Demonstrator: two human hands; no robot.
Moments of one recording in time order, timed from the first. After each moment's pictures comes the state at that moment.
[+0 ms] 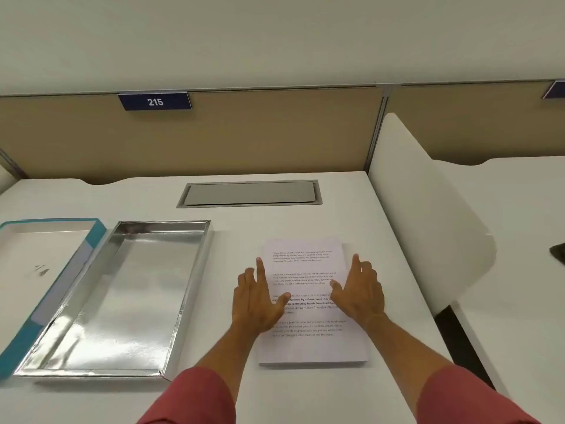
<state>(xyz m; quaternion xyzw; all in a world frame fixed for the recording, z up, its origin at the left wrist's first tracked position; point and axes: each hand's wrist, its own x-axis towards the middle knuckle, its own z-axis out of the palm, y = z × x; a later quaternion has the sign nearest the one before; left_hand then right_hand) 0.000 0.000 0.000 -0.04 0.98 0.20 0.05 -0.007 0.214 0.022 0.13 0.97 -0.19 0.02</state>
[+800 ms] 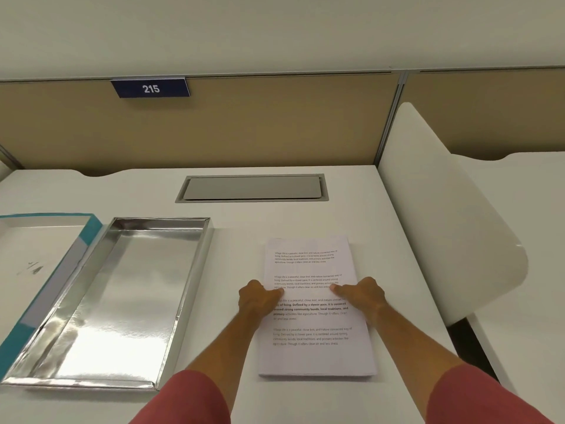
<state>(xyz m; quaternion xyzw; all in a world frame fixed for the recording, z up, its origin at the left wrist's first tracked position) -0.038 0.001 -0.004 -0.27 0.84 0.43 0.19 -0.040 0.225 0.005 0.30 0.82 -0.47 0.16</state>
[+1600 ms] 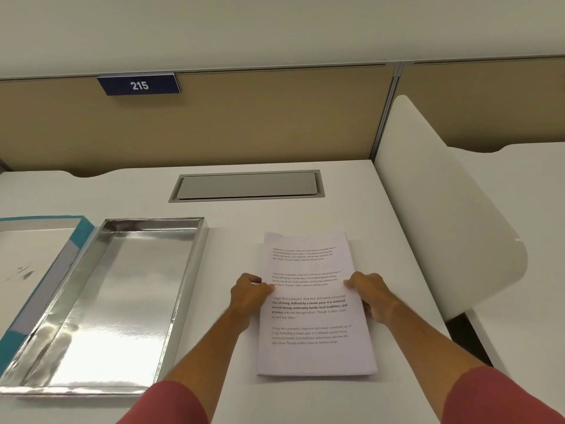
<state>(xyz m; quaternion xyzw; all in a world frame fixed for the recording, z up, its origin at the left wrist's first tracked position) -0.047 -0.013 -0.015 -0.28 0.76 0.56 0.16 -0.053 0.248 -0.011 0.32 0.71 -0.60 0.19</state>
